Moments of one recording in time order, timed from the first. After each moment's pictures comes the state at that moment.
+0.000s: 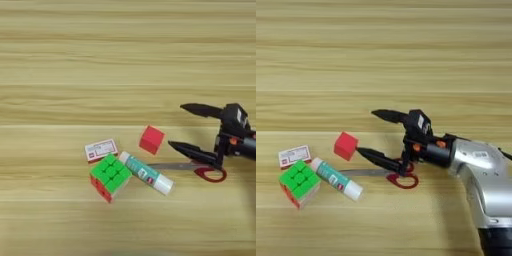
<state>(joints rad) 0.01 -0.59 -0.12 -0.08 0.38 0.12 1.22</state>
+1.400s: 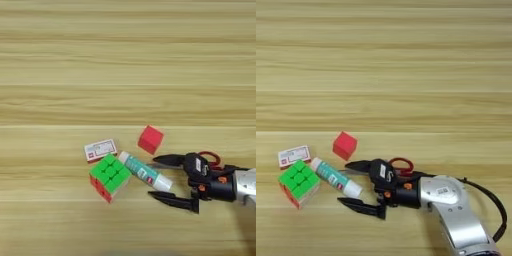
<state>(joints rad) 0.10 -0.52 0.12 0.04 0.16 -0.11 1.17</state>
